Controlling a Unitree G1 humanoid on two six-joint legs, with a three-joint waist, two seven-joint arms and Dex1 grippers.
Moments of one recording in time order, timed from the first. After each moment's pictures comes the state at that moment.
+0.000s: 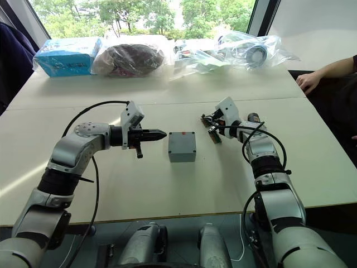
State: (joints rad) left arm -0.63 0.51 -0.15 0.02 -0.36 0.67 -1.00; right arm -0.80 -0.42 0.03 0.72 0.10 0.14 0.78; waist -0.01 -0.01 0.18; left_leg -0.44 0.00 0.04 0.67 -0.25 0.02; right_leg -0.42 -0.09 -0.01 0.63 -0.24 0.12
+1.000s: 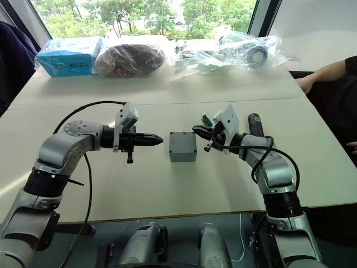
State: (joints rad) left arm -0.63 0.60 -0.15 -0.06 -0.43 0.73 -1.11; right arm -0.43 -0.46 0.01 -0.12 0.33 0.54 0.79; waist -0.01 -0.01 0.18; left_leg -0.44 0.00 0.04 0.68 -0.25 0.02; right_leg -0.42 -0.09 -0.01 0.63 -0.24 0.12
